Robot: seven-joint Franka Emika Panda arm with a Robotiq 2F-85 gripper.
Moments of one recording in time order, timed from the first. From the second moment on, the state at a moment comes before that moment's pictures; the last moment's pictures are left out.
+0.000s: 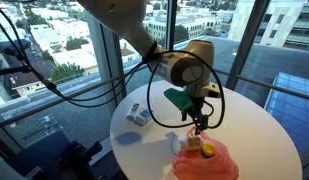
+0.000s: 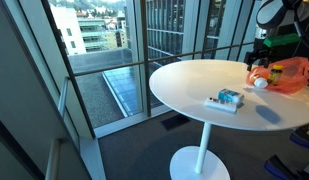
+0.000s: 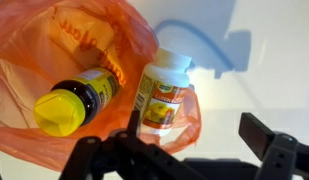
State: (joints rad) arm -0.19 0.47 -0.22 -1.95 -0.05 2.35 0.13
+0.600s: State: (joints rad) arm -0.19 0.50 -0.22 -1.94 0.03 2.41 0.24
